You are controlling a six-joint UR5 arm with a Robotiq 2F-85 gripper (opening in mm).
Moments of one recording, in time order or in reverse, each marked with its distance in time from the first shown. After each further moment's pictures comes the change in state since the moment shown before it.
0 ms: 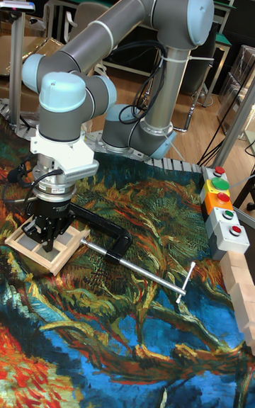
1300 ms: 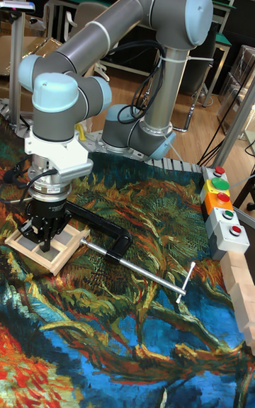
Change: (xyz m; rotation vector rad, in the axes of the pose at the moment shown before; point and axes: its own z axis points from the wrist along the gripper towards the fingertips) arm 0.009 -0.002 0.004 -0.012 -0.014 -0.018
